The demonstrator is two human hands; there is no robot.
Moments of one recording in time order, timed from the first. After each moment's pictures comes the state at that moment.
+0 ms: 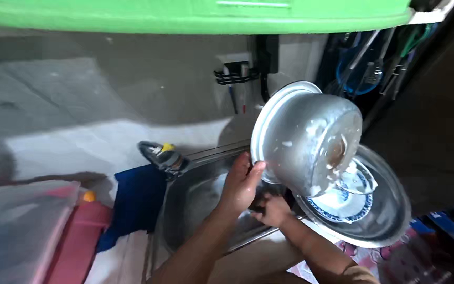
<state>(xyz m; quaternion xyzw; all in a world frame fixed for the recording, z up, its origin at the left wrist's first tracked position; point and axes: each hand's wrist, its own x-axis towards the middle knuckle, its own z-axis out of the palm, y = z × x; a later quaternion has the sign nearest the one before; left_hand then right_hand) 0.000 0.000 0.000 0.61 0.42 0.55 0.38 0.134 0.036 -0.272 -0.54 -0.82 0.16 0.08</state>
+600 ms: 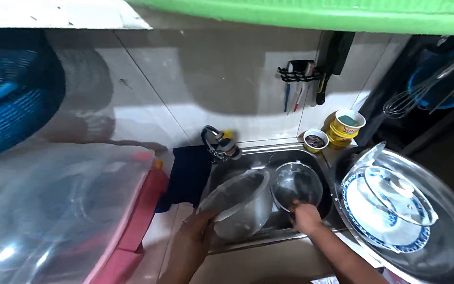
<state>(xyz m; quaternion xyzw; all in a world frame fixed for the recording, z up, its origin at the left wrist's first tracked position) -0.186 -0.128 -0.101 0.64 0.70 0.31 0.02 0.135 0.048 -0.324 -0.51 -0.85 0.12 -0.02</state>
